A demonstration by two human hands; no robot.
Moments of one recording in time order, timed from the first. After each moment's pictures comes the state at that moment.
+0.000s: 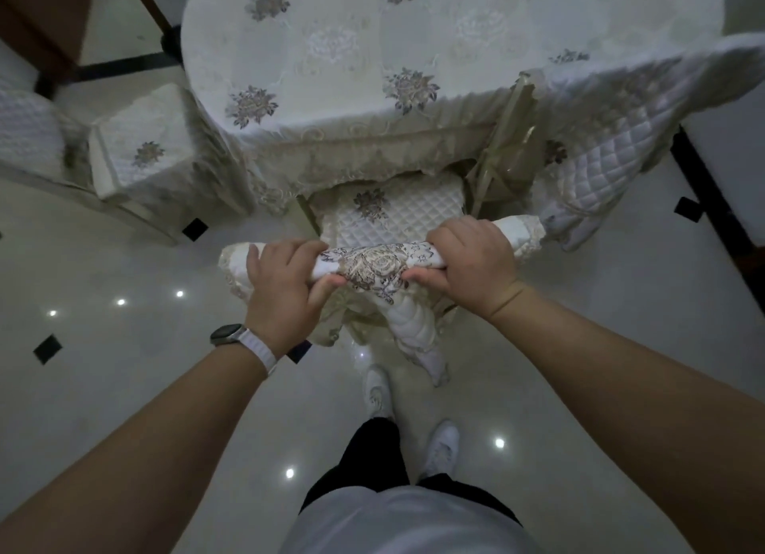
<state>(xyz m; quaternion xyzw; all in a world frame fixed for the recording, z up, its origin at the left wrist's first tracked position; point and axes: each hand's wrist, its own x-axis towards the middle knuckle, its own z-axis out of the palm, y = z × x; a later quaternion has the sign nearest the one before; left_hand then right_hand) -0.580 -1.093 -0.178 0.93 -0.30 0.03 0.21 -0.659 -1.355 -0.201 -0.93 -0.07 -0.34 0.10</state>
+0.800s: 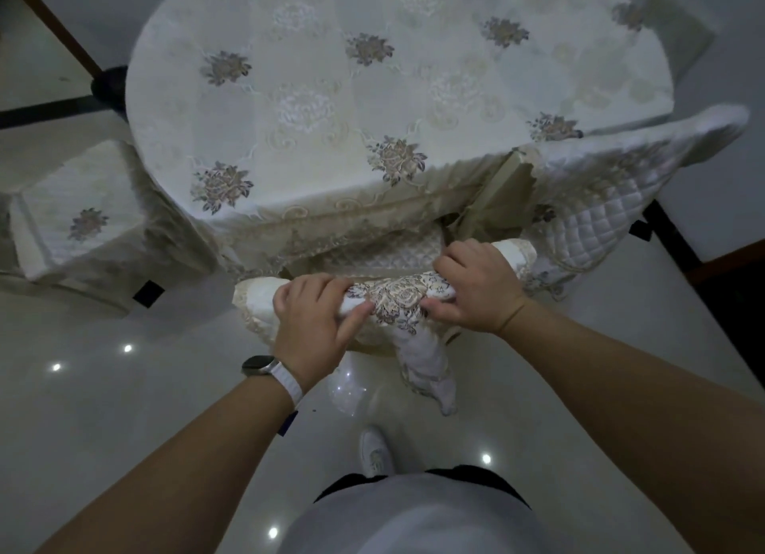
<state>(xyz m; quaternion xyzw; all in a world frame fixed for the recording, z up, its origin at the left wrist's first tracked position) -0.446 -1.155 -0.200 0.90 -0.36 0.05 0.26 -0.539 -1.409 -0.214 -0.97 -0.04 -0.25 0.06</state>
